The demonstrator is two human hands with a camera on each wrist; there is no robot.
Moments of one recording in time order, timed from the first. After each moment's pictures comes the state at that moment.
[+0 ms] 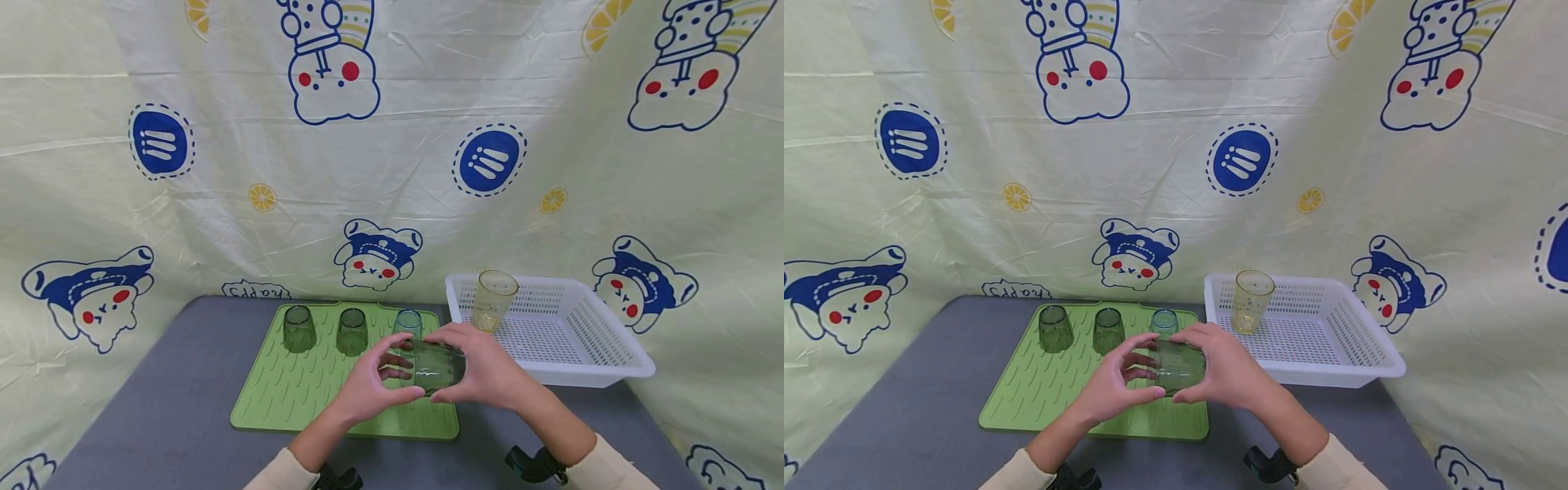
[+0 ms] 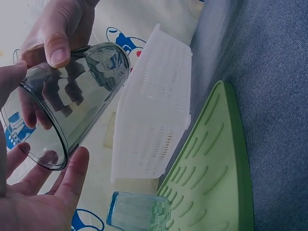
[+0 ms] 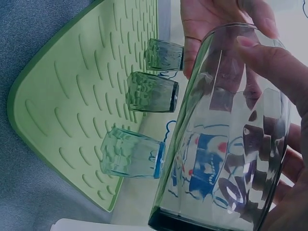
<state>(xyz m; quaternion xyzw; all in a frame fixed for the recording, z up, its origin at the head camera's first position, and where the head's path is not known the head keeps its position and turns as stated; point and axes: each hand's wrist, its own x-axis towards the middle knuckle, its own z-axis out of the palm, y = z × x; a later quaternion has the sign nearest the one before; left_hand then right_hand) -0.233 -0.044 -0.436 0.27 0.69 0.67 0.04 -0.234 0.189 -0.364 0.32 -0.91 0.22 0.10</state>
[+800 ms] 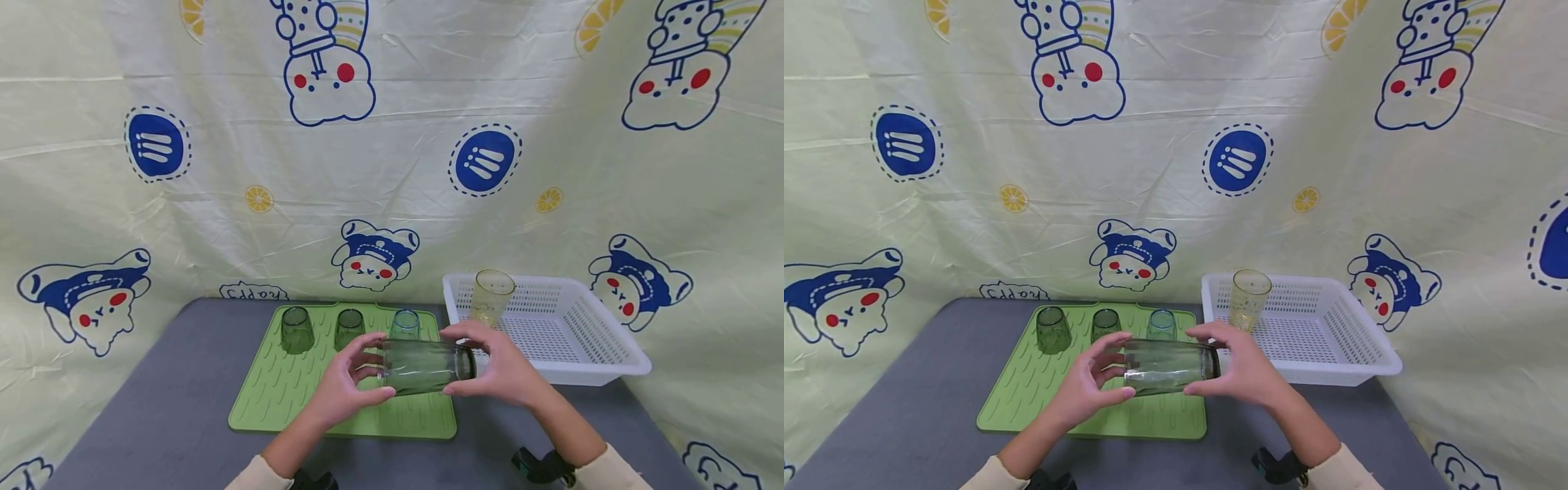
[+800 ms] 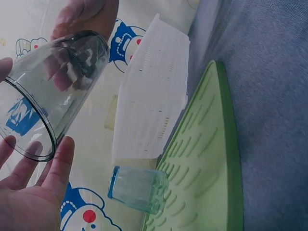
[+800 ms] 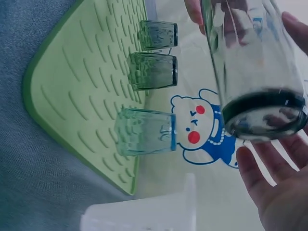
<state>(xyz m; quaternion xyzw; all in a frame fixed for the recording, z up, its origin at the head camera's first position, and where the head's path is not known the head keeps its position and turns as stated) -0.225 -0.074 -0.435 0.27 0.67 0.69 -0.01 -0.241 0.221 -0.380 0.33 -0.86 0.39 0.09</state>
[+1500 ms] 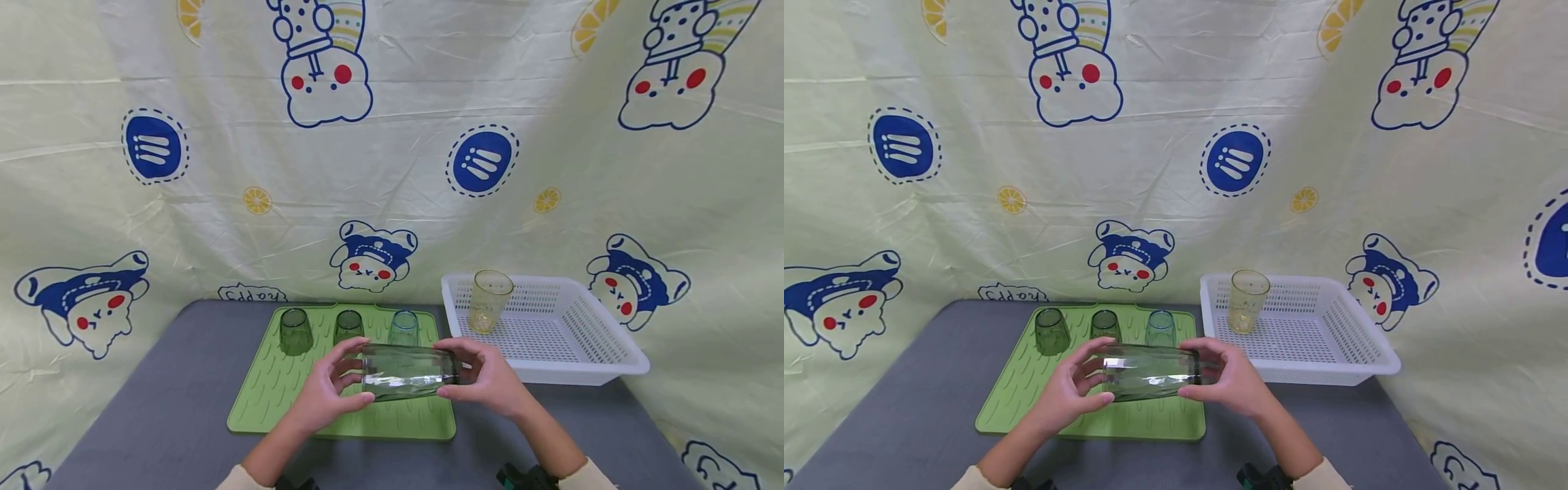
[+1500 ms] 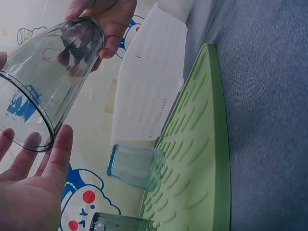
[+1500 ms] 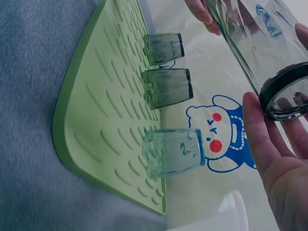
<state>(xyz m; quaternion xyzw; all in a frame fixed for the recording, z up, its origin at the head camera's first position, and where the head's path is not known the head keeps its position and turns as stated) -0.219 -0.098 -0.440 0.28 0.65 0.70 -0.01 -0.240 0.215 -0.414 0.30 -0.76 0.57 -0.02</state>
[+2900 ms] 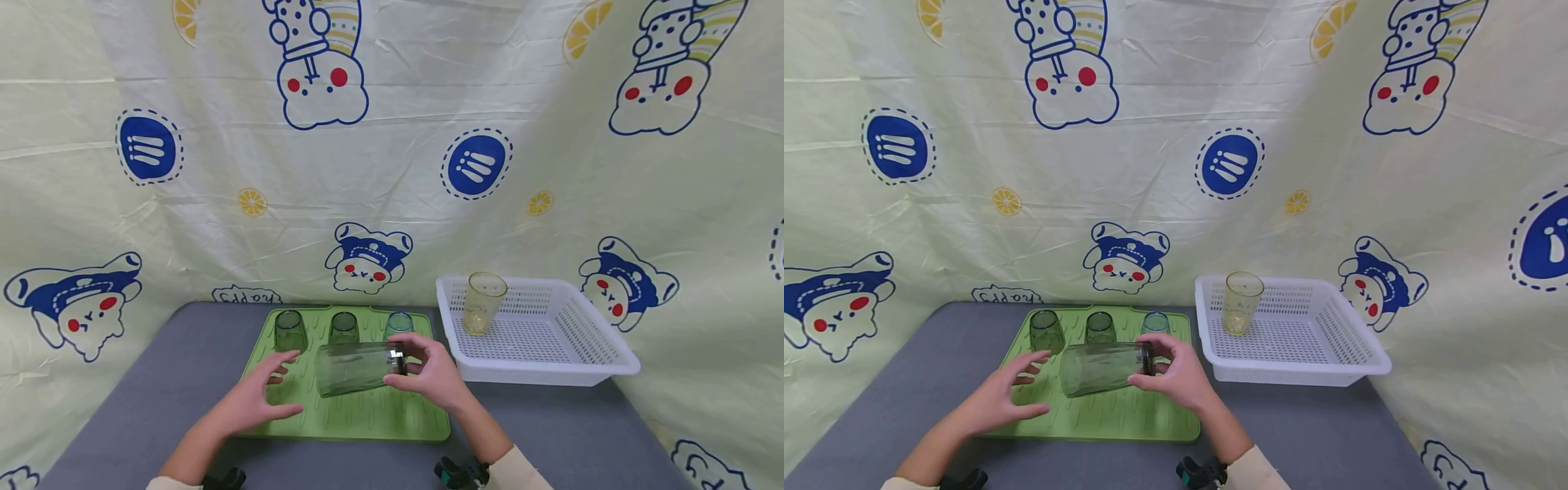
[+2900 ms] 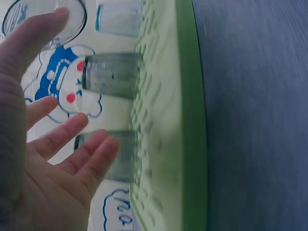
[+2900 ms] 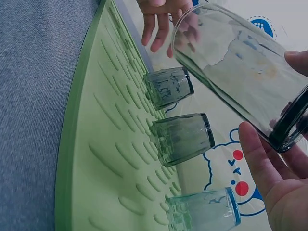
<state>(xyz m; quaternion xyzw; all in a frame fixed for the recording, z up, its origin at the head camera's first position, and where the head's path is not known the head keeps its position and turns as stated) -0.232 -0.210 -0.470 0.26 0.88 0.40 -0.08 -0.259 0.143 -0.433 0.25 -0.75 0.62 -0.02</state>
